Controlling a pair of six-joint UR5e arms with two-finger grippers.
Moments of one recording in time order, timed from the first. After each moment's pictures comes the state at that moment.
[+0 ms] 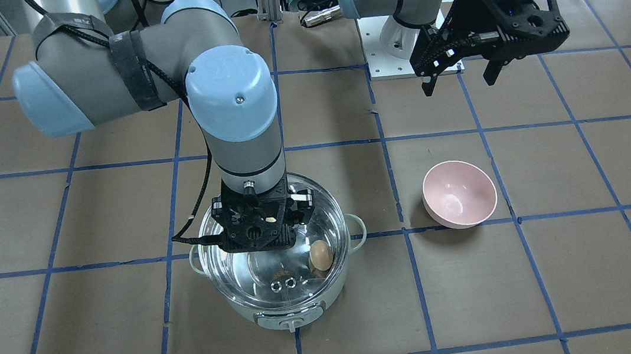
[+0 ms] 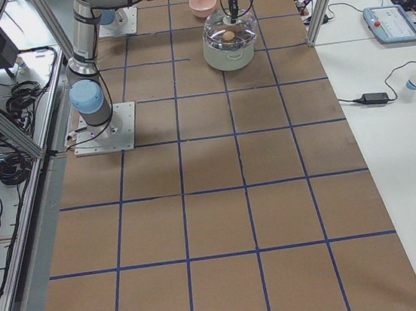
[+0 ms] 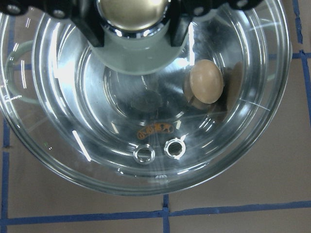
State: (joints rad) left arm -1.55 -1.54 -1.51 -1.62 1.58 -0.07; right arm 1.90 -1.10 1.27 -1.79 -1.57 0.37
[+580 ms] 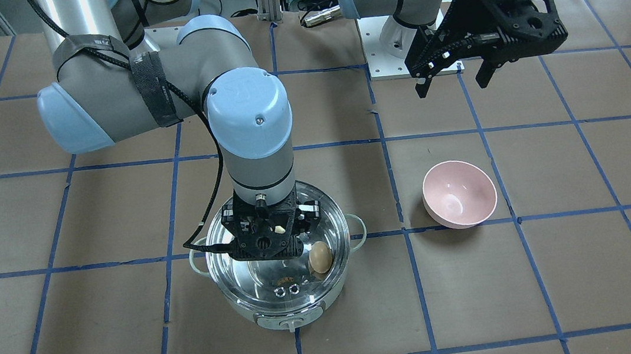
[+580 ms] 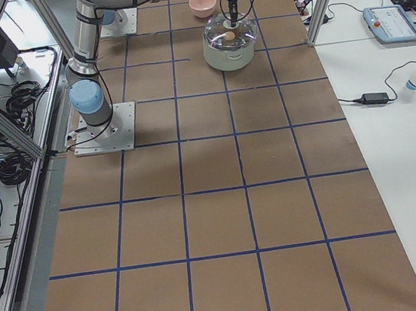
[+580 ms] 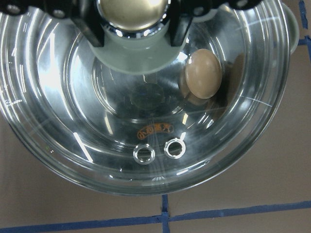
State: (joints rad) left arm -1.54 -1.55 -1.51 -1.62 1.53 -0.10; right arm 1.91 -1.07 1.28 -1.81 -1.58 0.42
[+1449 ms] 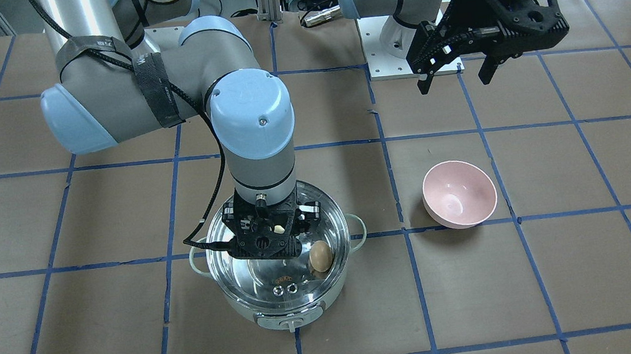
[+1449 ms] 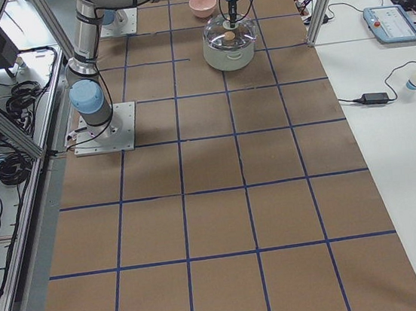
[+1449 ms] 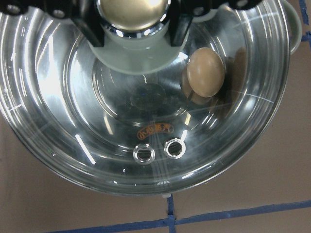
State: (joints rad) left arm -1.54 -1.54 -1.51 -1.62 1.55 -0.08; right arm 1.91 -1.07 1.28 -1.81 -1.59 0.45
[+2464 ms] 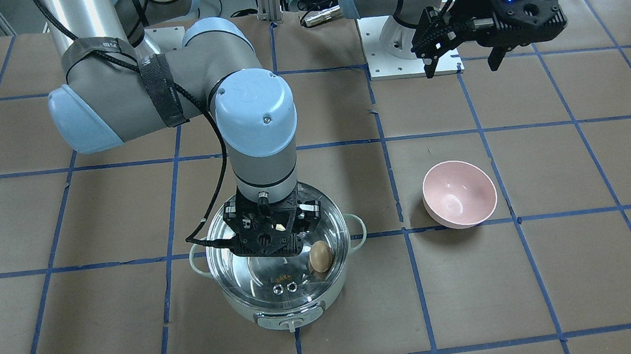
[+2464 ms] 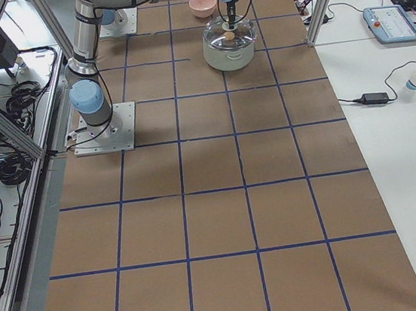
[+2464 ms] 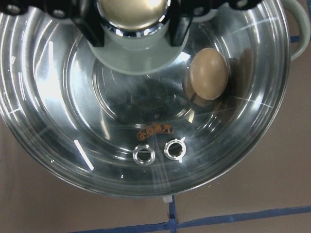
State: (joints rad) left arm -1.54 -1.54 -1.48 -1.72 1.60 0.02; right arm 1.92 -1.08 1.31 -1.84 -1.60 0.45
